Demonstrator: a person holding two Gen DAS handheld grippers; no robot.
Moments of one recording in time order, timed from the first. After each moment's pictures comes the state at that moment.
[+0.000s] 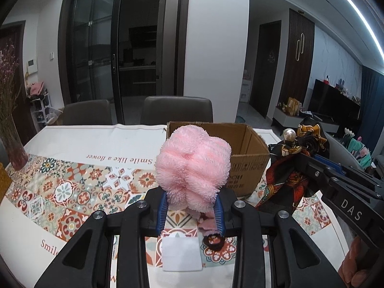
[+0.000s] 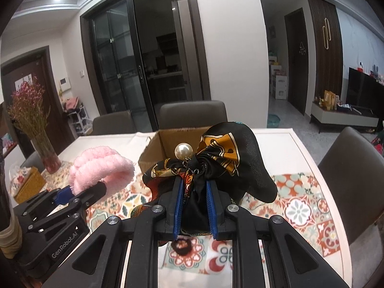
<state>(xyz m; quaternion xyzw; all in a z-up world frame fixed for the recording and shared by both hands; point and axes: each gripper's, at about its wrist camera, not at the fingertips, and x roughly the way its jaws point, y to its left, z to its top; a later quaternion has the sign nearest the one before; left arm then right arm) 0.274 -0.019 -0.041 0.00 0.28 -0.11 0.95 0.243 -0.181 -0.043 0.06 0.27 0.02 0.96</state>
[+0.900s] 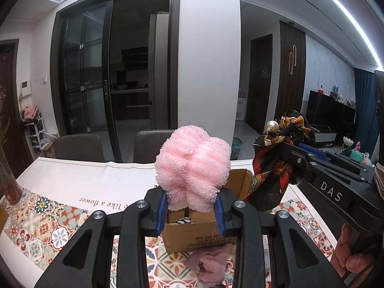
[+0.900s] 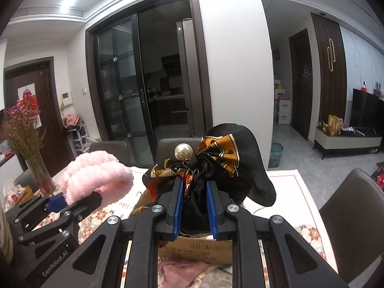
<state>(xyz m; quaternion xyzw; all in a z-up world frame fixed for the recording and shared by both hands) 0.354 -0.038 0.005 0.01 0.22 -0.12 0.97 0.325 -0.197 0.003 0.04 0.20 0.03 0.98</state>
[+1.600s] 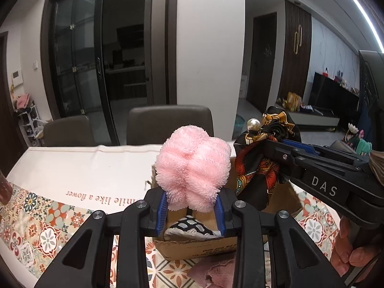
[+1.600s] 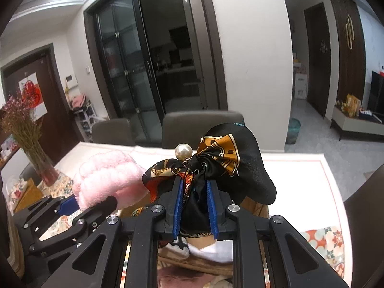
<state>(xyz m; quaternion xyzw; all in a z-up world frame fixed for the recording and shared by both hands) 0.436 -0.056 -0.044 0.03 0.30 -0.13 0.95 0.423 -0.214 -0.039 0.05 0.29 0.08 0.95</state>
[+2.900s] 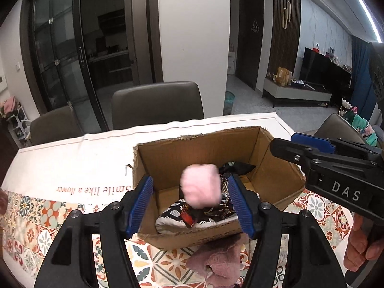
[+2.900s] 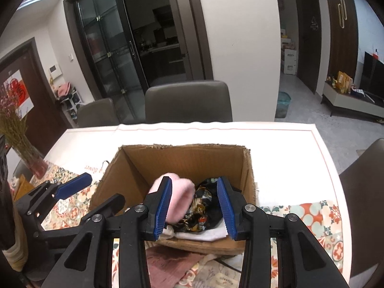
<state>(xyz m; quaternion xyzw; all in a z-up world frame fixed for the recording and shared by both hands) 0.445 -0.074 -0.057 0.07 0.35 -0.16 0.92 0.429 -0.237 -0.069 0.07 0.36 0.05 0.93</state>
